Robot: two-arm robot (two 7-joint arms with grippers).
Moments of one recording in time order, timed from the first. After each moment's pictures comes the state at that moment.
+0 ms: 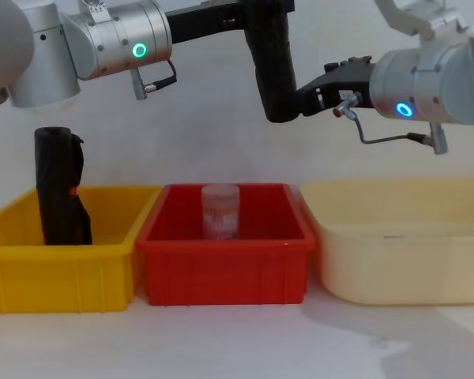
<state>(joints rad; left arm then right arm) -1.31 -0.05 0.43 -0.13 -0.53 -0.42 -1.01 0.65 0.13 -0.45 -1.28 -0.05 0.22 0.17</state>
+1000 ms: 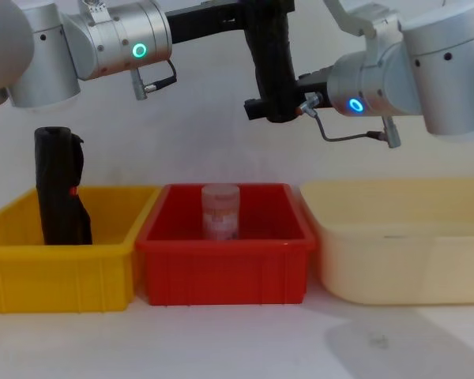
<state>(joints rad) -1.31 -0.05 0.43 -0.13 -0.53 -0.42 -1.01 0.78 0.01 -0.44 -1.06 -0.08 0.24 0.16</state>
